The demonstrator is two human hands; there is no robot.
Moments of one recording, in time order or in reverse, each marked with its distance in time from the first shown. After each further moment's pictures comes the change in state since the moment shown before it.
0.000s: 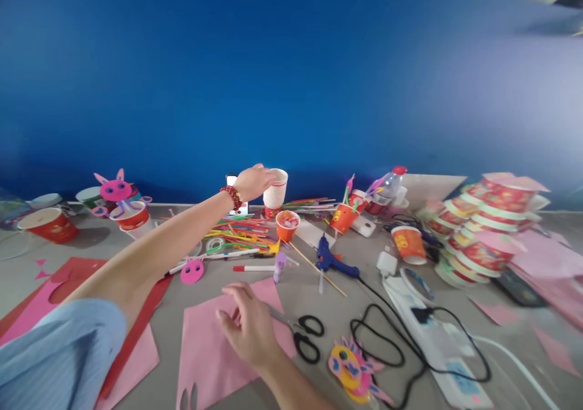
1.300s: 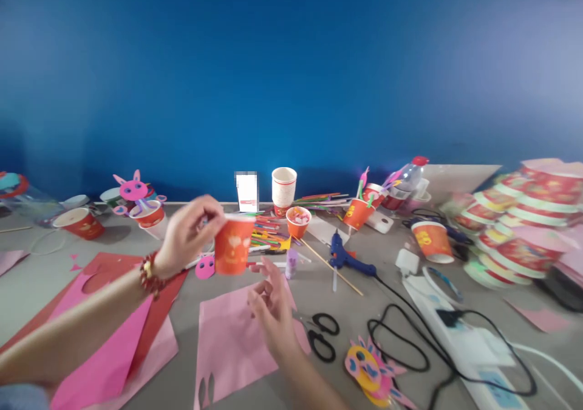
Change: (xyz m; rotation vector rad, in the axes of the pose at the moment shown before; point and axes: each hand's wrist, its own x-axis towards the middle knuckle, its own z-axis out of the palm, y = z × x) left_hand -0.166 0.048 -0.088 -0.622 0.404 -0.164; right_hand -0.001 -0.005 -0.007 0.643 0.259 0.054
